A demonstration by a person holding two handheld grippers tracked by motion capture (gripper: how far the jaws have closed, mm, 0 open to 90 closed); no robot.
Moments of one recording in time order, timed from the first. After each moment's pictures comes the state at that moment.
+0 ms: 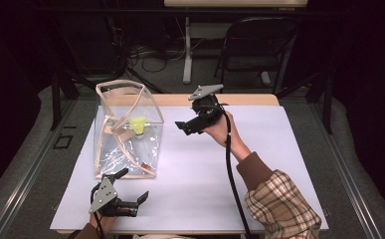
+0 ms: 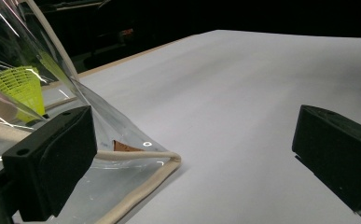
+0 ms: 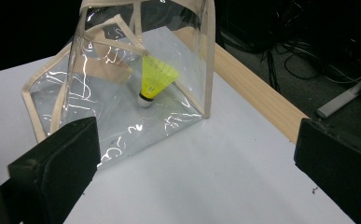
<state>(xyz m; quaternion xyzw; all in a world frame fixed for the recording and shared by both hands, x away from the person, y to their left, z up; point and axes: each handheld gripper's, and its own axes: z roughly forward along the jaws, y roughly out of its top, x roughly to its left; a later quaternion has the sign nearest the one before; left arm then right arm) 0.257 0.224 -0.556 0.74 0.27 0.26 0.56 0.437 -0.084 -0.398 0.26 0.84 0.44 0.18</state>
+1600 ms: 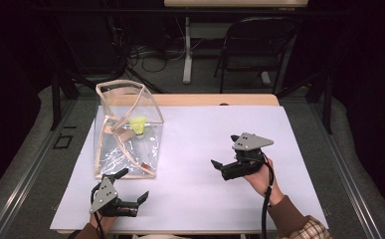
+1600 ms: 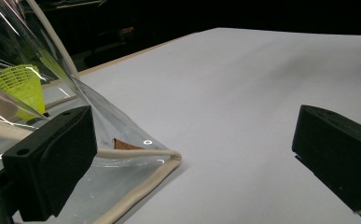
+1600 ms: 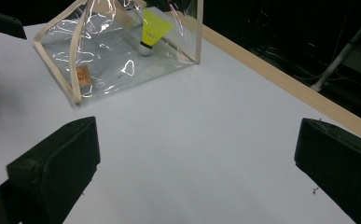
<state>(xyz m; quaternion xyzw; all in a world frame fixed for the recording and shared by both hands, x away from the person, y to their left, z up) 0.257 0.224 -0.556 0.74 0.27 0.26 0.56 0.326 -0.181 -0.454 0.27 0.81 0.47 0.23</state>
